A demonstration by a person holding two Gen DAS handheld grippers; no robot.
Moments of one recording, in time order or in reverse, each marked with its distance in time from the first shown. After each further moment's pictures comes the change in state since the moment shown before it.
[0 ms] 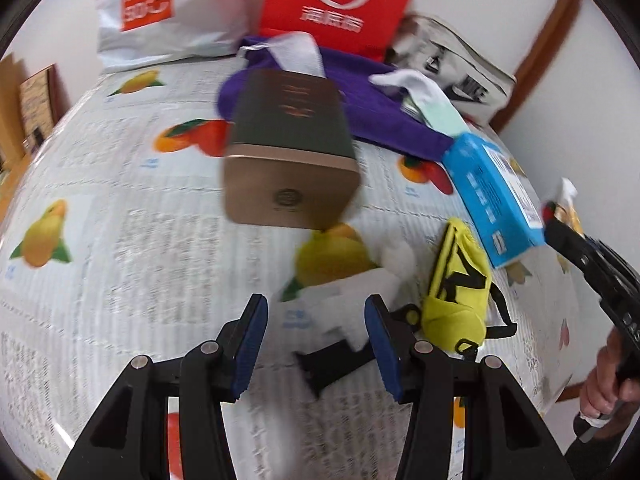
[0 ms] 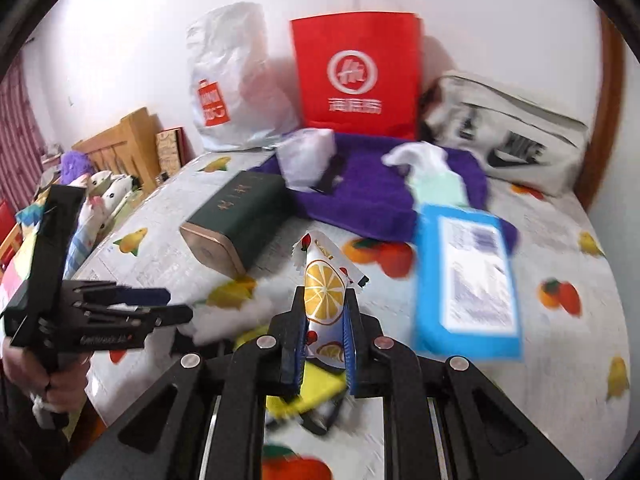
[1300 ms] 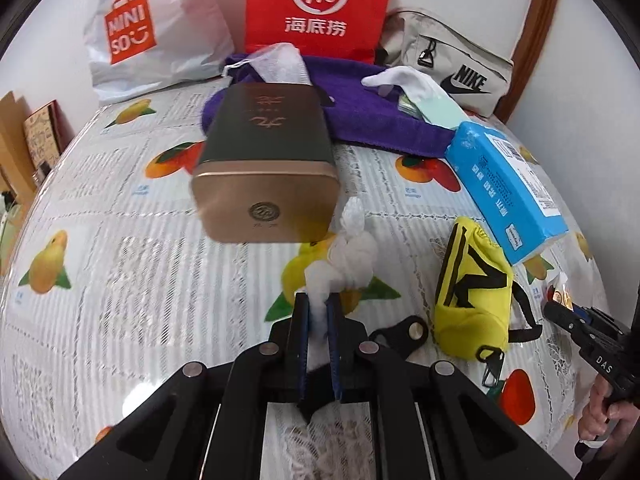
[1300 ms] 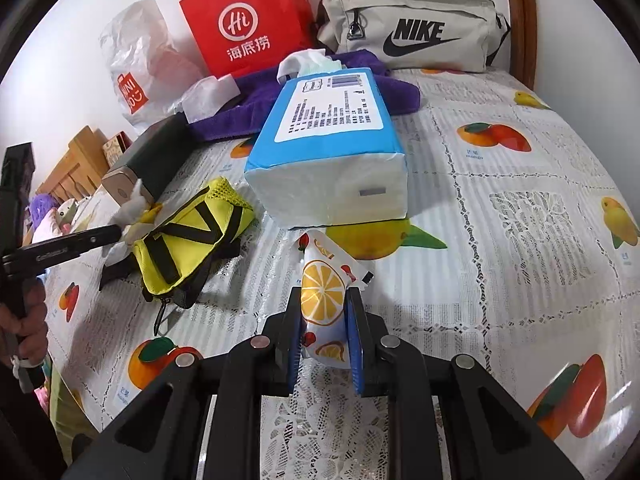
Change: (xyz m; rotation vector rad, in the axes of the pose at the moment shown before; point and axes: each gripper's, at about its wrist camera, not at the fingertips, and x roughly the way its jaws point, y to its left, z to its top) left arm -0.003 -0.015 -0.003 0.055 -0.062 0.112; right arm 0.009 -0.081 -0.100 0.248 0.117 -0.061
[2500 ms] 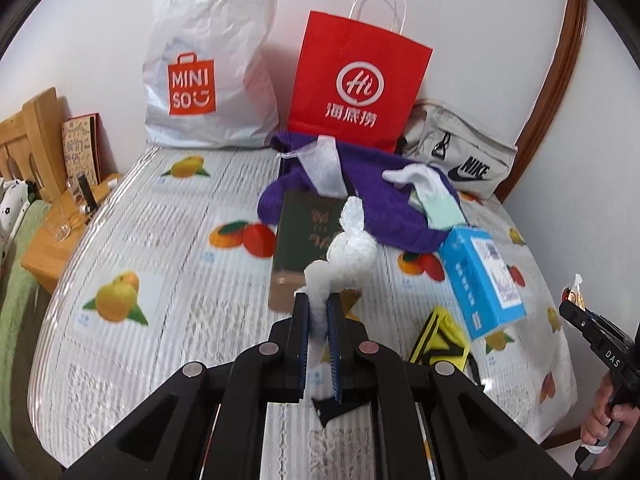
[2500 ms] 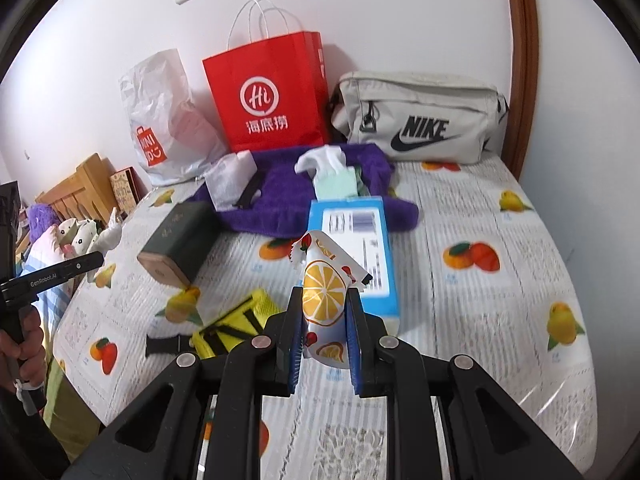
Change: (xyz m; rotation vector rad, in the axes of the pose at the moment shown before) left arm -0.084 0.030 0.043 -0.120 -0.163 -0.012; right arm -0.080 0.035 0.081 -0.069 -0.146 -0.044
